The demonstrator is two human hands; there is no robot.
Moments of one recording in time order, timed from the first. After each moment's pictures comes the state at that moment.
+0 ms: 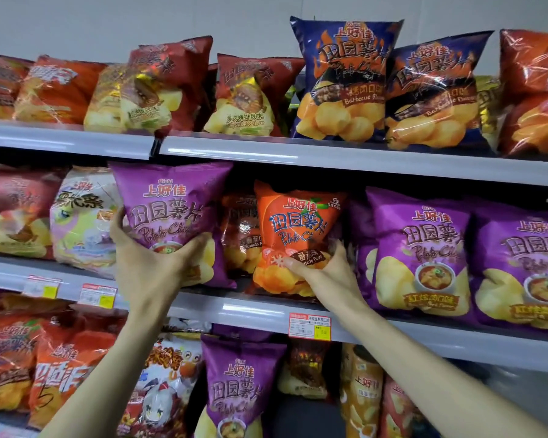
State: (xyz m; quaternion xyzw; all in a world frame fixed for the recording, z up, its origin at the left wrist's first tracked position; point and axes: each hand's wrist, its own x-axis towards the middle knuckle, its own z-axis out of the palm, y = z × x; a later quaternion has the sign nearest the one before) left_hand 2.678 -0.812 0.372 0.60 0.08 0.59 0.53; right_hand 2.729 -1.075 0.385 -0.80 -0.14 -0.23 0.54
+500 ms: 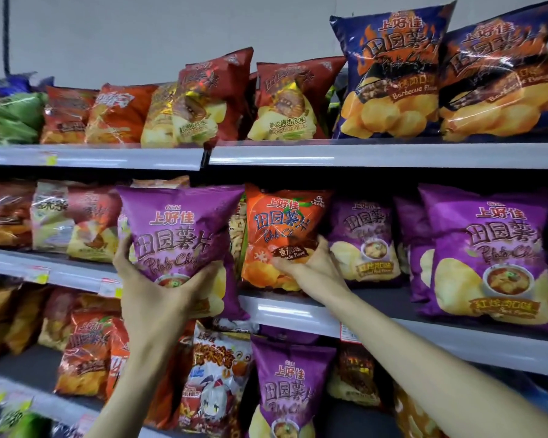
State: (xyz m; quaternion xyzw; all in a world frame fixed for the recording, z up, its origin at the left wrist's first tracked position) left_hand 2.611 -0.778 0.347 0.62 0.07 0.59 0.51; right_hand 2.747 -0.981 0.390 -0.84 -0.17 -0.14 0.50
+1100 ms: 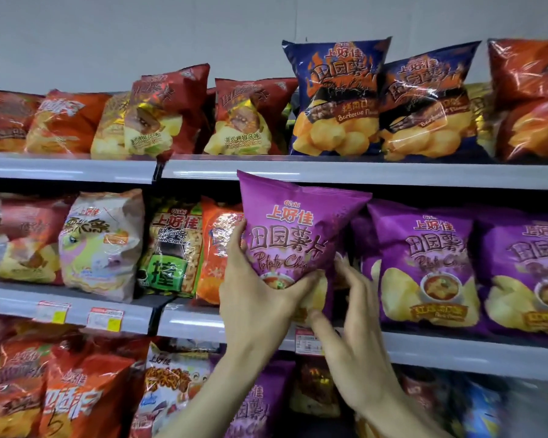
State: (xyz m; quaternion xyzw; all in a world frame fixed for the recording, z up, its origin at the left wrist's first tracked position) left_hand 2.649 -0.947 0.382 0.67 -0.08 0.51 0.52; right_hand 2.659 -1.091 0.342 -0.74 -0.27 -0.40 0.47
